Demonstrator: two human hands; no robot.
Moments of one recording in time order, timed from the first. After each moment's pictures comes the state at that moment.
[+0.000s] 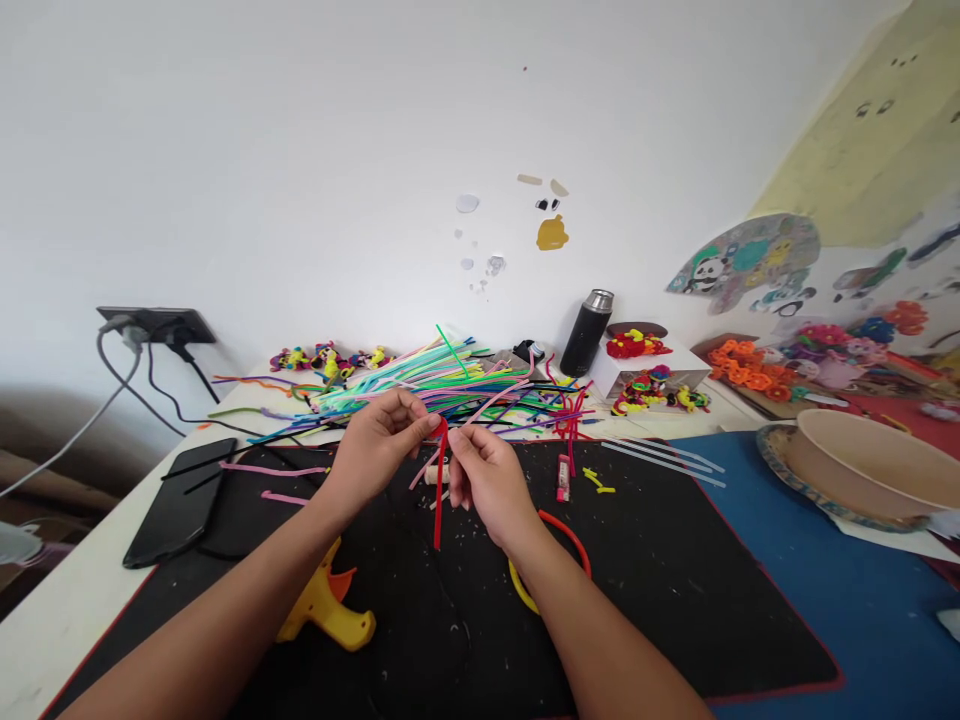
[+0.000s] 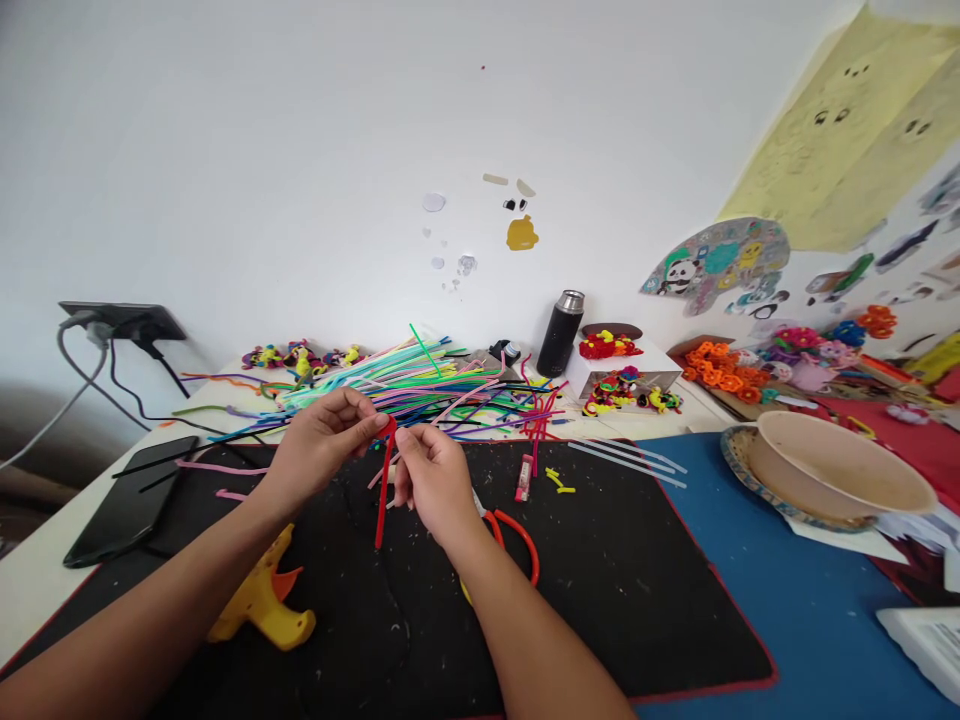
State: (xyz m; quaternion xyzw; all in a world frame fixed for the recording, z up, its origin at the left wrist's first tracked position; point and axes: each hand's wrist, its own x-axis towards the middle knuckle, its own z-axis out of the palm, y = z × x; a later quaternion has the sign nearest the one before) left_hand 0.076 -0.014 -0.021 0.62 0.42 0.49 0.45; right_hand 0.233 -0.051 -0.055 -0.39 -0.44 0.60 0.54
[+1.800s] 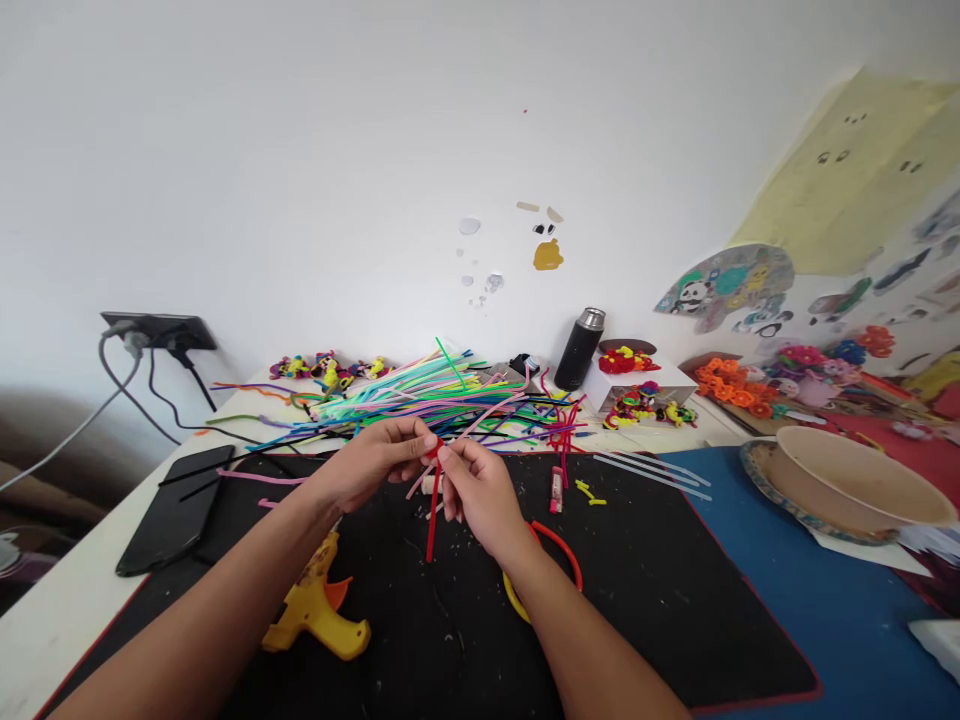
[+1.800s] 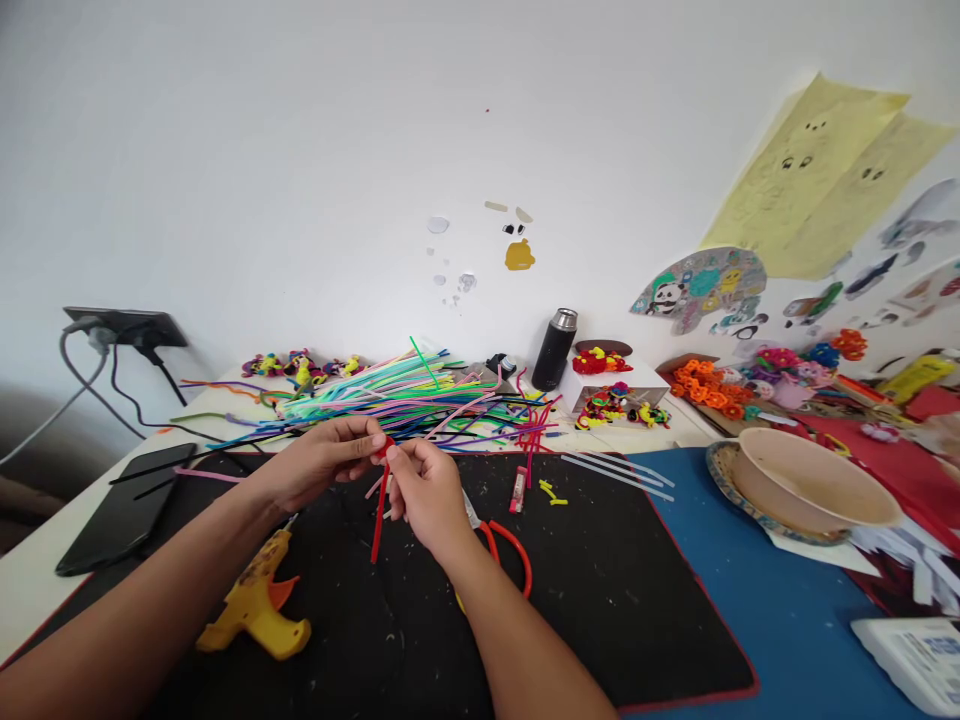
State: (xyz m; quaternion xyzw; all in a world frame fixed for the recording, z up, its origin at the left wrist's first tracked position) left_hand 0.062 -0.009 -0.019 0.55 0.39 0.35 0.65; right_hand 0.230 -0.053 -0.053 -0.39 -0.49 0.58 0.53
